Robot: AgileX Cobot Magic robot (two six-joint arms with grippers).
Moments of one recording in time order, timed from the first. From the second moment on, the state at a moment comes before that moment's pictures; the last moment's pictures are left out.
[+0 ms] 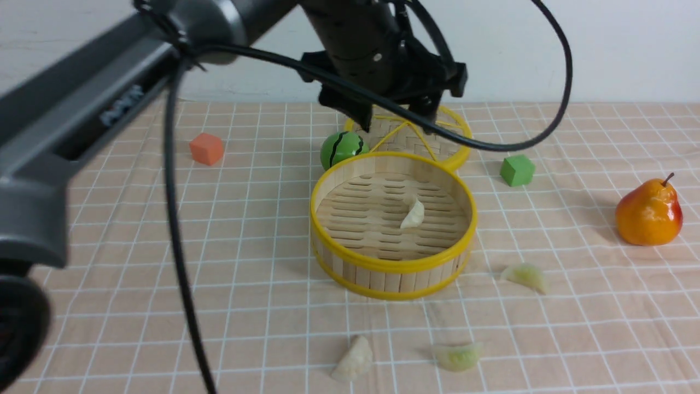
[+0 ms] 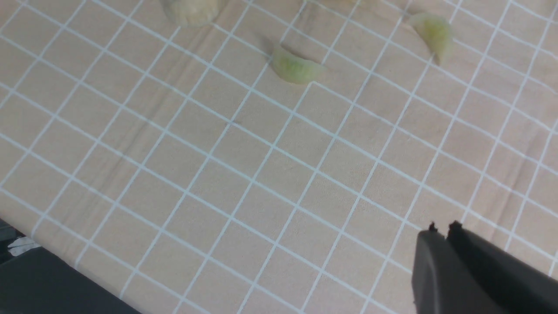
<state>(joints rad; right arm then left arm) 0.70 0.73 -0.99 -0.11 1.23 0.15 -0.64 1.97 -2.19 0.00 1.24 -0.23</state>
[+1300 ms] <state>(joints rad) 0.70 0.73 -0.99 -0.14 1.18 0.12 -0.79 2.09 -1.73 0.11 1.16 -0.25</state>
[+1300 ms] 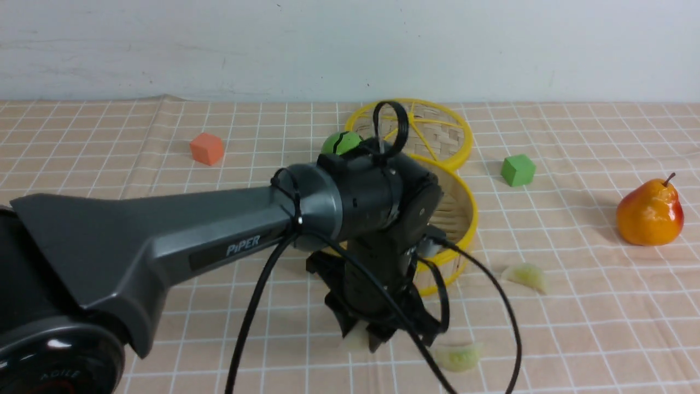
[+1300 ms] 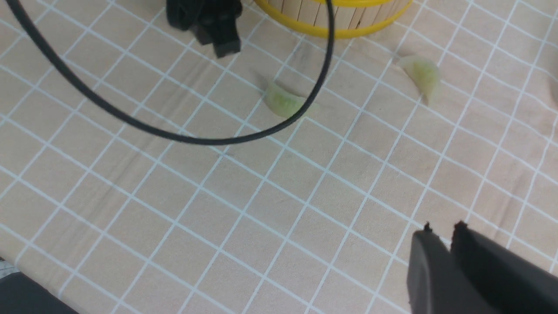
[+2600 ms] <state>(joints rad) 0.70 0.79 -1.07 -0.19 1.25 0.10 -0.58 2.21 -2.32 0.13 1.11 -0.38</state>
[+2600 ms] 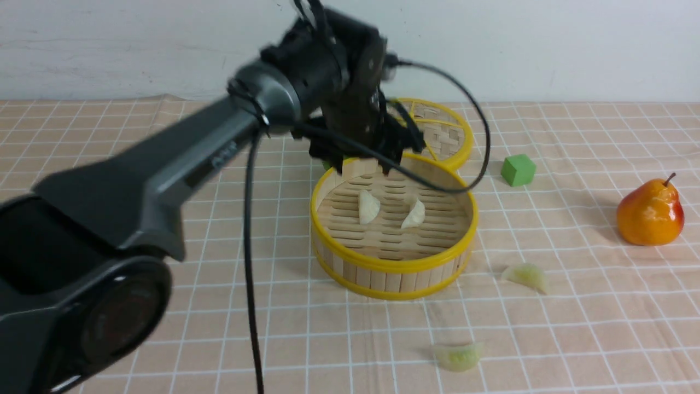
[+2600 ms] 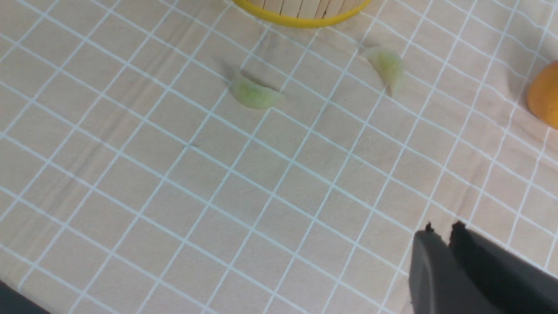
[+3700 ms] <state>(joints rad) 0.50 1.78 -1.31 0.23 1.12 -0.84 -0.58 0.91 -1.06 0.00 1.15 -0.28</state>
